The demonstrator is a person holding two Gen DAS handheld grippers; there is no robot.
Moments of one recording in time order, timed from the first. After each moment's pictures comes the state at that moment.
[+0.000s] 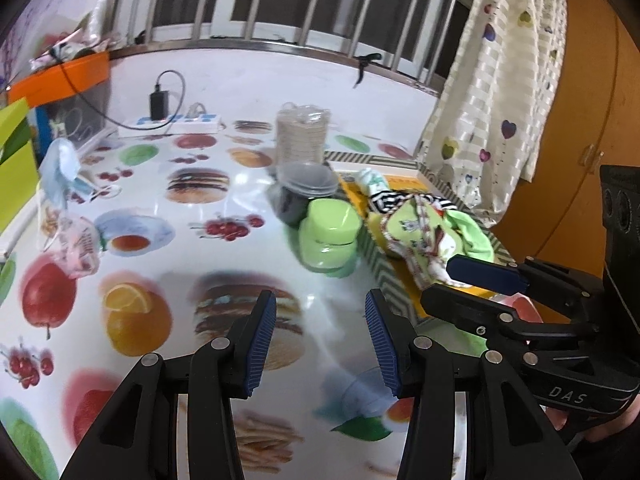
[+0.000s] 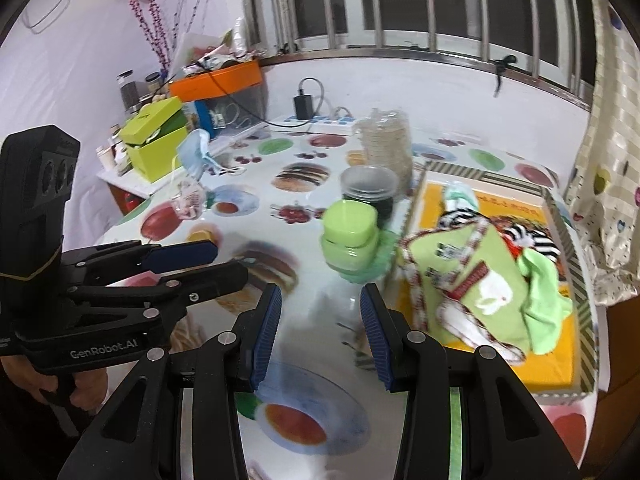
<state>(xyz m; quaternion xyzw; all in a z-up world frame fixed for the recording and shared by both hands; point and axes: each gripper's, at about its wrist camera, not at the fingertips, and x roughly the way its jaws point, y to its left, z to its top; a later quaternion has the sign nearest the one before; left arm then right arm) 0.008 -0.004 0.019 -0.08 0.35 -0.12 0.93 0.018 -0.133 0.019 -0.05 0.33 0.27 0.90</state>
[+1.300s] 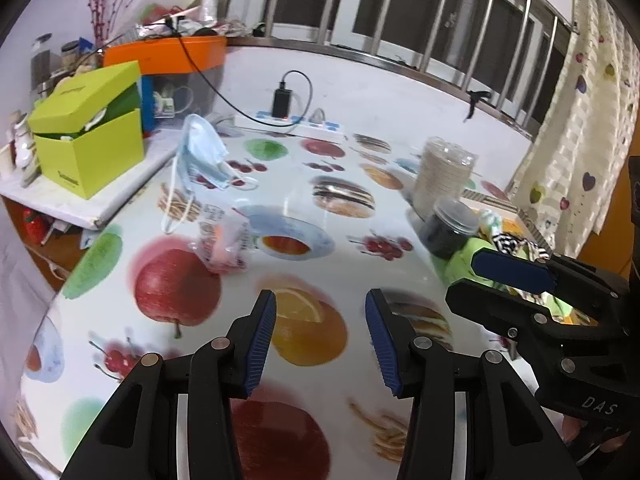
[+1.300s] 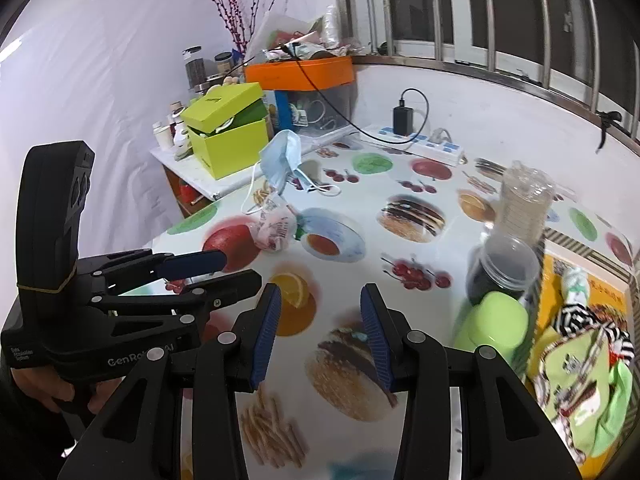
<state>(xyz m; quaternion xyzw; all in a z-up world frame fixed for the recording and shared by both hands) 0.002 0.111 0.018 -0.12 0.34 0.03 0.93 0.046 -0.011 0.032 -0.09 0.32 0.38 0.86</state>
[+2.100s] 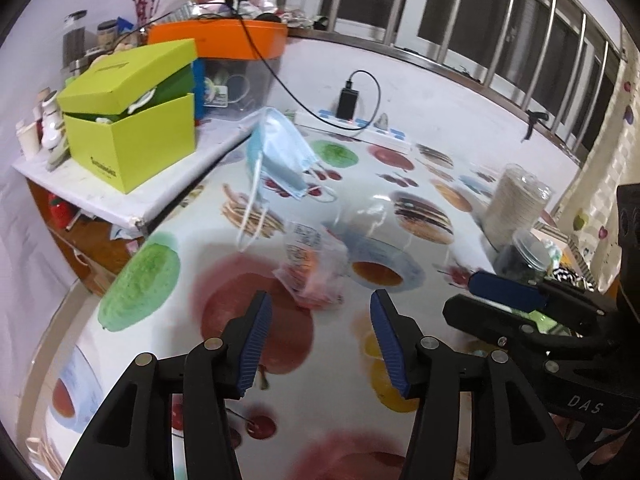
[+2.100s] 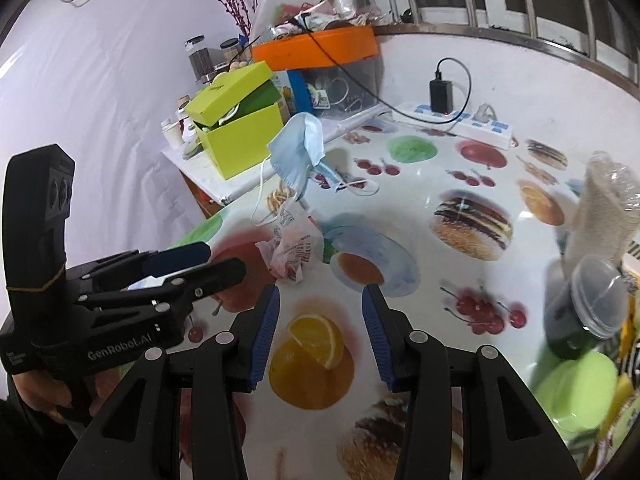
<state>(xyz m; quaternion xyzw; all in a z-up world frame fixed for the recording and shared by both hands) 0.030 0.183 0.004 -0.14 0.35 0.10 0.92 0.103 0.054 0.002 -0.06 0.36 0.42 0.83</state>
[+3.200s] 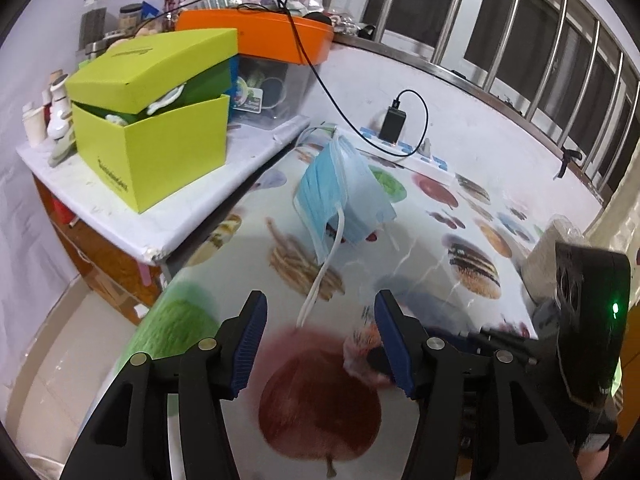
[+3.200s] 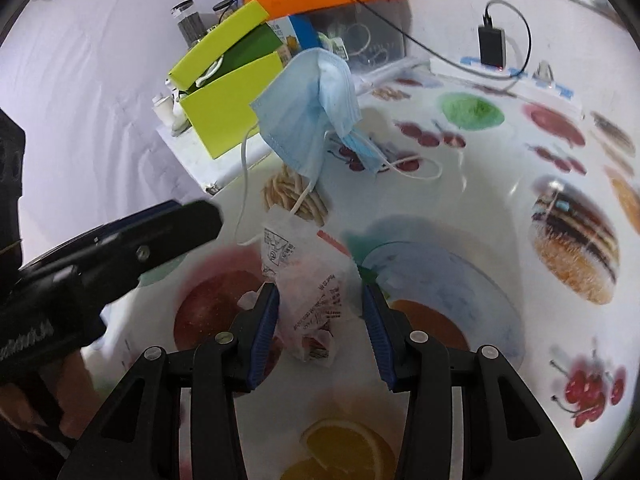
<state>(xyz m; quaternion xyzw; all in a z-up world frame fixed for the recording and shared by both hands) 0.068 0.253 -0.002 -0.17 0.34 0.13 0.92 0.159 0.145 -0.049 -0.06 0.43 0.44 0.79</state>
